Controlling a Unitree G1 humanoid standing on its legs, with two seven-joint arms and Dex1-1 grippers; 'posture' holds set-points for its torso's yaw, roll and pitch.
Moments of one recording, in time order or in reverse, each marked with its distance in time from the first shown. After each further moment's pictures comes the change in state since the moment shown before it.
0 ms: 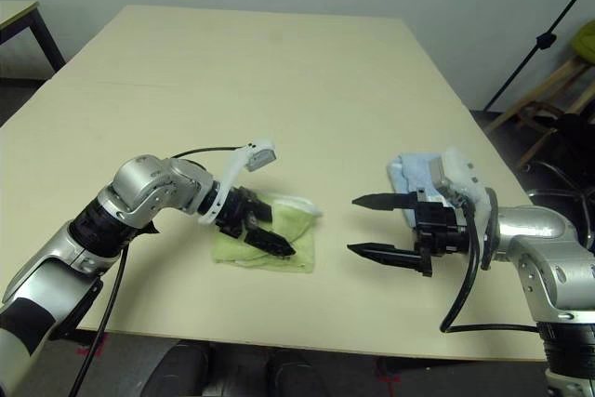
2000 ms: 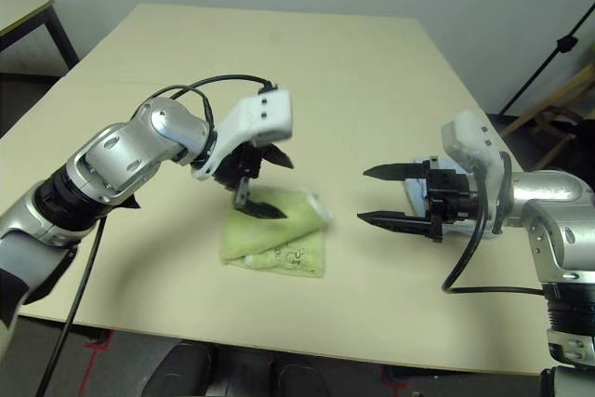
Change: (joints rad) left arm -0.187 0.183 -0.230 -0.003 0.491 -0.624 -0.260; right arm -0.151 -0.035 0.032 0.123 -0.057 0.002 0.052
